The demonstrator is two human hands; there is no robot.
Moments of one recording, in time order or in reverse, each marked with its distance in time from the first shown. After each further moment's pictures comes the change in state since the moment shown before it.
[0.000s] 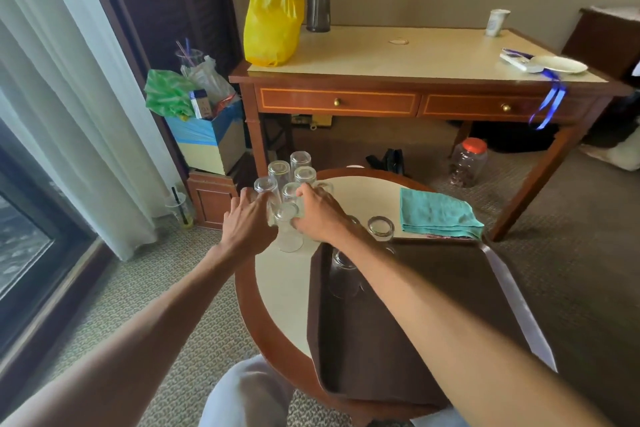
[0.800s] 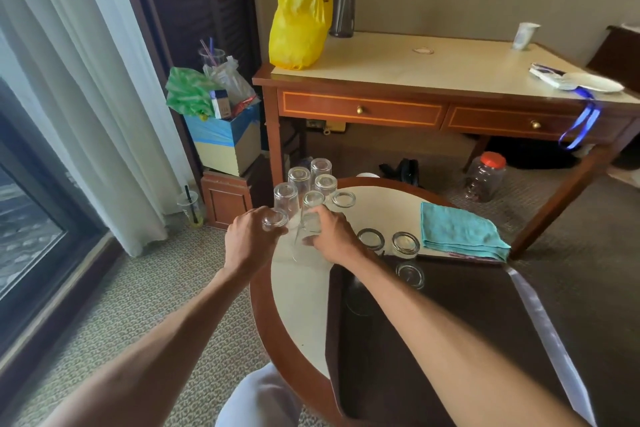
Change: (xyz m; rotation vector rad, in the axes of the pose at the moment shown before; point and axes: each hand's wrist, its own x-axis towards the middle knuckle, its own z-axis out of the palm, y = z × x) left_hand 0.009 -0.043 0.021 -0.311 0.274 -0.094; right_hand 0.025 0.002 0.044 0.054 -0.050 0.096
